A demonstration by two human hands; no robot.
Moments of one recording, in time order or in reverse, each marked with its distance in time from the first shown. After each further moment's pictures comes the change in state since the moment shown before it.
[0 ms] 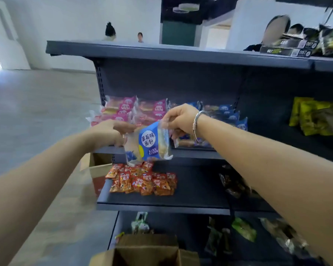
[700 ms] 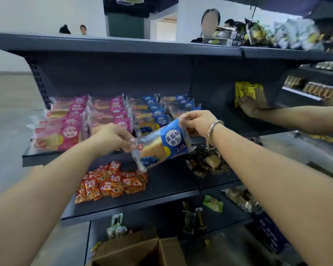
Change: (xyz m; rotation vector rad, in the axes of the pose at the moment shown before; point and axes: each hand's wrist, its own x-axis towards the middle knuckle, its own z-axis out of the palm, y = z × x) left_hand 0.037 0.030 0.073 0.117 -0.092 0.178; right_hand -0.069 0.089 -0.053 0.369 0.453 0.195
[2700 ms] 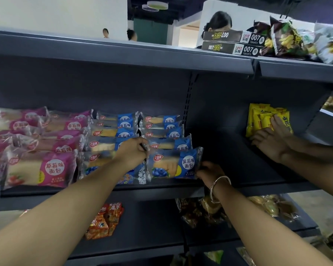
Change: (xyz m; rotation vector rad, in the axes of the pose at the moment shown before) left_hand 0.232 0.061 0.123 -0.107 0.233 -0.105; right_hand 0.189 0.142 -0.120 -0.393 0.066 0.267
